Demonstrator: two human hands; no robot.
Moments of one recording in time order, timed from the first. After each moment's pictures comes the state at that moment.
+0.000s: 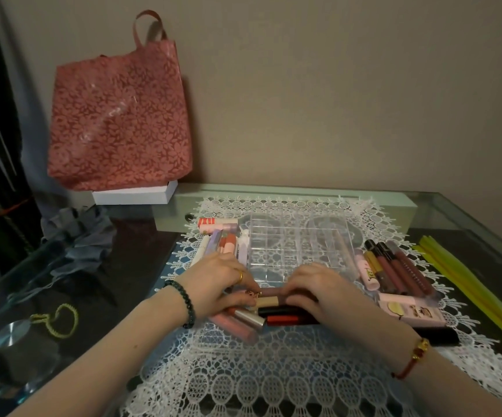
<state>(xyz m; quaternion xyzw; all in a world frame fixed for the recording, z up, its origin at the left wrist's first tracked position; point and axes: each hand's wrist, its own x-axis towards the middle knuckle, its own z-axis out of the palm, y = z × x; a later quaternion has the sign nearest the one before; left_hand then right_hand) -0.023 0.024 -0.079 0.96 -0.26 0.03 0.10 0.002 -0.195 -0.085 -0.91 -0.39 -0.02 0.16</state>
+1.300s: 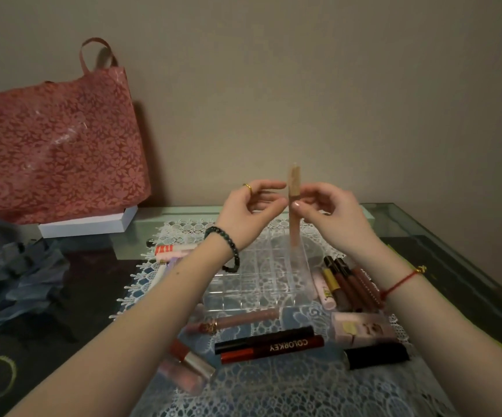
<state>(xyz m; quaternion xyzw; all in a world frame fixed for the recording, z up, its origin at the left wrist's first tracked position) 0.058 -0.087 0.000 0.75 -0.19 0.17 0.60 0.069 -0.239 0.000 -0.78 -0.25 -0.18 0.55</state>
